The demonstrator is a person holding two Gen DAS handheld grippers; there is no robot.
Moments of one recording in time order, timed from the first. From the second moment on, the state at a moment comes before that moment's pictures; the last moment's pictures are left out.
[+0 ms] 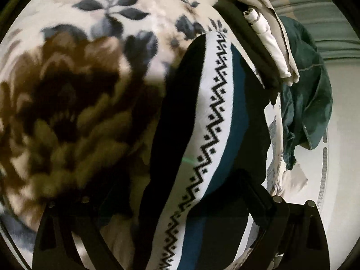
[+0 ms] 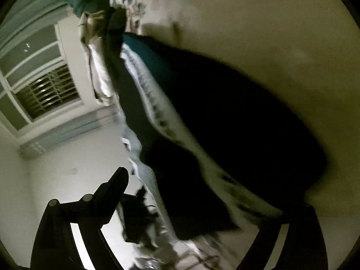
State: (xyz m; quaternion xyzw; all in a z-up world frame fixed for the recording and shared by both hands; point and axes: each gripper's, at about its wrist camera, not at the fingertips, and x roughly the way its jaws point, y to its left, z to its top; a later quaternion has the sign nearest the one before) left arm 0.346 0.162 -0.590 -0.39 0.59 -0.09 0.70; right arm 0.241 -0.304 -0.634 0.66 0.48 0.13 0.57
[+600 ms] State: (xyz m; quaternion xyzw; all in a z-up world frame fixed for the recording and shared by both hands) left arm 0.348 0.165 -0.592 -0.34 0.62 -0.11 0.69; right arm 0.280 -0.279 -0.624 0.61 0.52 0.15 0.57
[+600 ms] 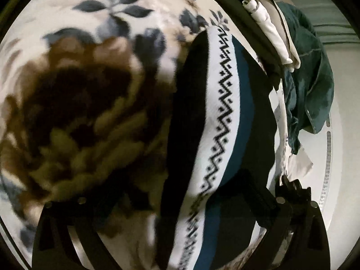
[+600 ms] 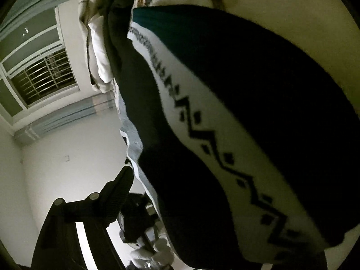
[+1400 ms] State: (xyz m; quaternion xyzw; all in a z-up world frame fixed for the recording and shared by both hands) left arm 0.424 0.124 -0.473 -0.37 0.52 -0.20 0.74; right arm 0.336 -0.264 -0.480 0.57 0.48 0.12 0.65
